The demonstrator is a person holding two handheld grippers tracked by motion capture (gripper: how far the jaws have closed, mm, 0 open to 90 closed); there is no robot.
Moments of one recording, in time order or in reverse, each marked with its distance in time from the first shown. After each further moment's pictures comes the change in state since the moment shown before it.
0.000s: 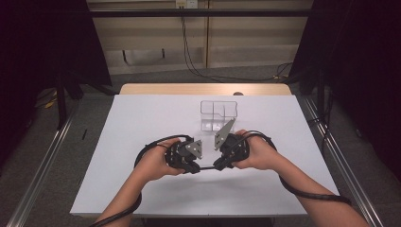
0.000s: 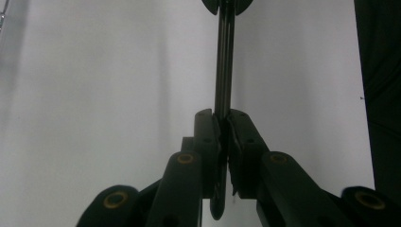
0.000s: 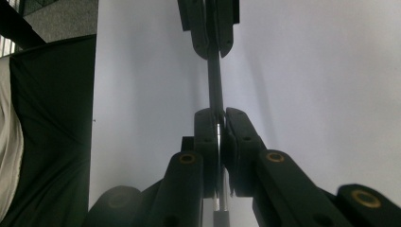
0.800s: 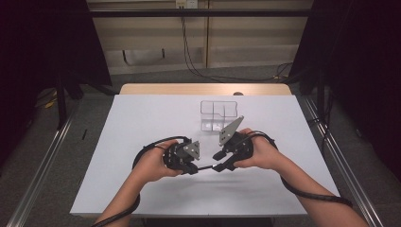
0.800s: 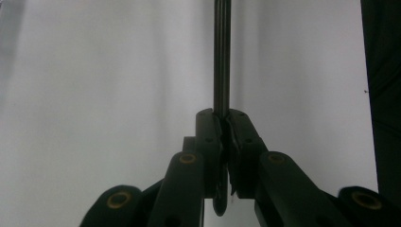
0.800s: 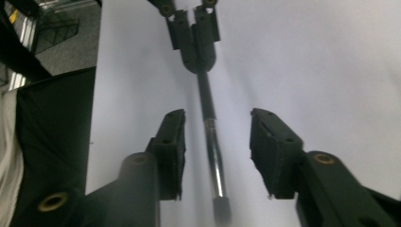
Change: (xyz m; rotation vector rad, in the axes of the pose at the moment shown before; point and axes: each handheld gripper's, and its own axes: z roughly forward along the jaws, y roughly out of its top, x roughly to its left) left arm -0.001 -0.008 0.001 -0.001 0.006 -0.023; right arm -0.008 -0.014 0.000 -0.139 0.004 0.034
